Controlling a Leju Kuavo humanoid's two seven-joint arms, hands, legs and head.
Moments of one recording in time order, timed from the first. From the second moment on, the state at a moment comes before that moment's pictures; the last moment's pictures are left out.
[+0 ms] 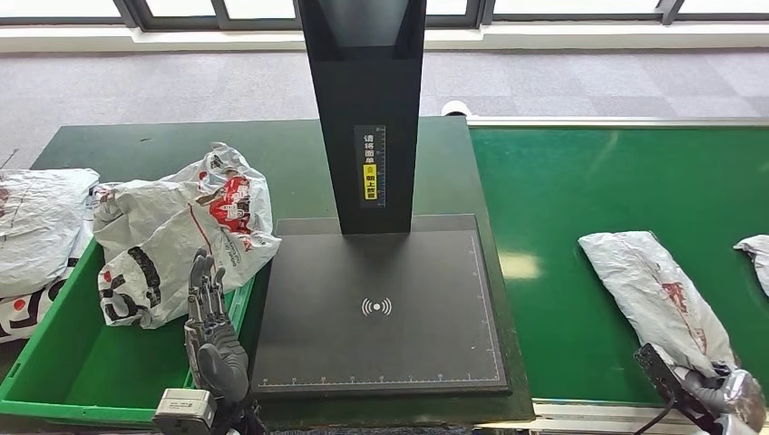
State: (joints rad) left arm 0.19 -0.24 -0.17 -1.71 -0.36 0.36 -0.66; right arm -0.27 -0.23 -0.74 -0.42 1.39 -0.34 -0.12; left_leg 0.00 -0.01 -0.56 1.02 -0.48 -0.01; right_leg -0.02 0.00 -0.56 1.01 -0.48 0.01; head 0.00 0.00
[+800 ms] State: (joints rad) left arm 0.22 -0.24 -0.17 -1.72 -0.36 0.39 -0.66; right arm -0.12 -0.05 -0.68 -0.76 0.84 -0.49 -0.57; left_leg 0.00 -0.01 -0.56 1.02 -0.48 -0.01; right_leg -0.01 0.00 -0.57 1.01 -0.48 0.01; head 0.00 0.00
